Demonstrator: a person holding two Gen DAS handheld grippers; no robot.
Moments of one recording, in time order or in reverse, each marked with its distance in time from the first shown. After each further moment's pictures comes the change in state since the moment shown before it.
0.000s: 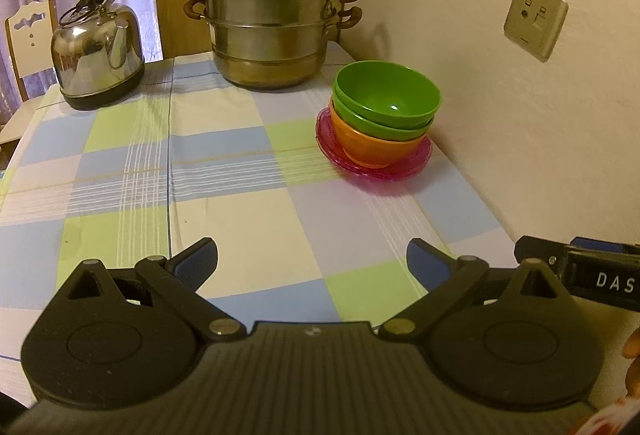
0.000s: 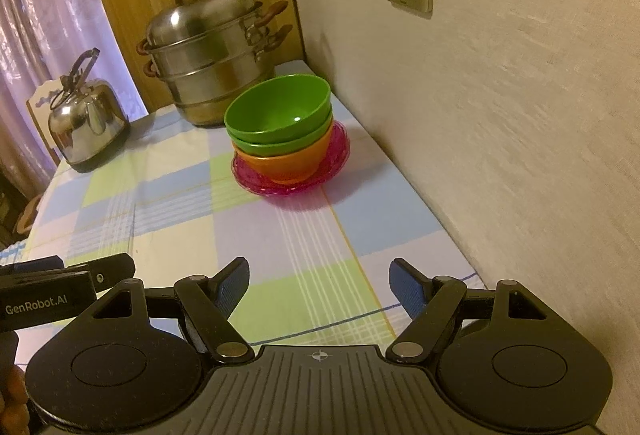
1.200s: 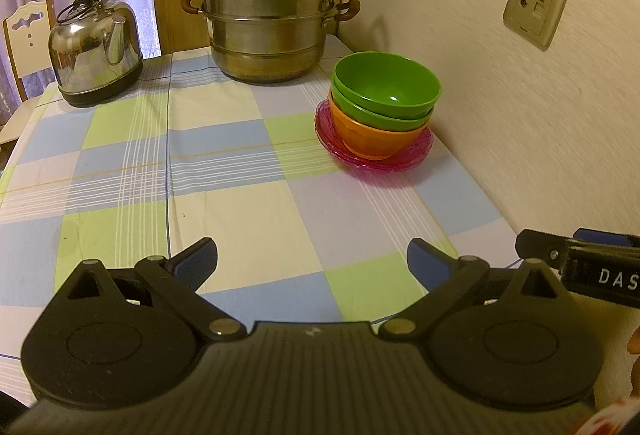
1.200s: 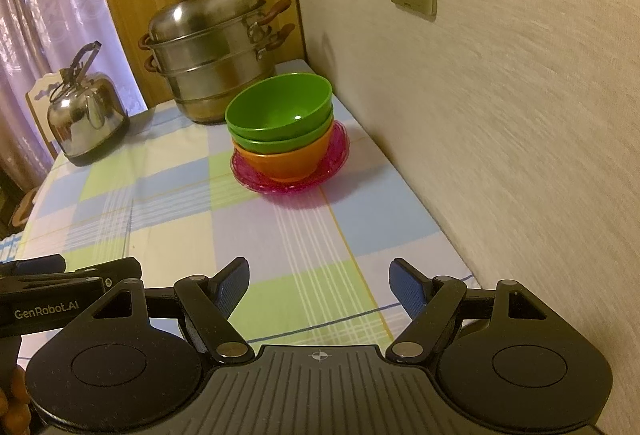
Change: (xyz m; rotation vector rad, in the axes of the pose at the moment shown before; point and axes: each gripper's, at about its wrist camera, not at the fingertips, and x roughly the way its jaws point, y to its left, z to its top) left arm 0.004 0.000 -0.005 0.009 0.010 0.003; right arm 0.001 0.003 -0.002 -0.025 0.001 -0.008
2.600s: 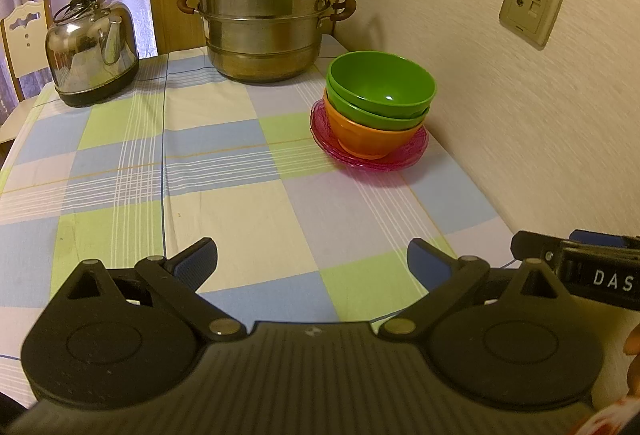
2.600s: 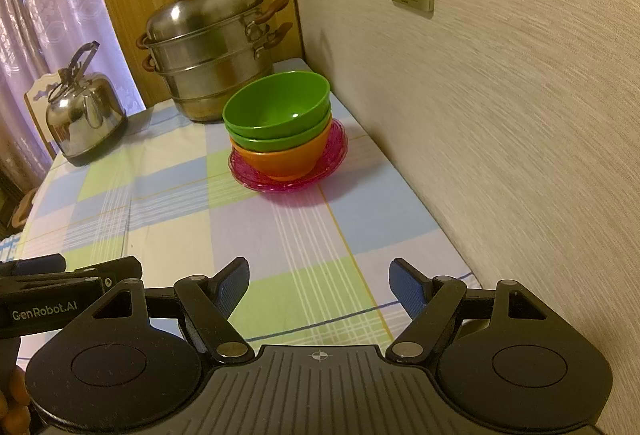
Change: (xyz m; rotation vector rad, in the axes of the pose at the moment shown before) left arm 0.000 -0.002 -0.001 0.007 0.002 -0.007; right arm 0.002 -0.002 -0.001 0.004 0.003 -0.001
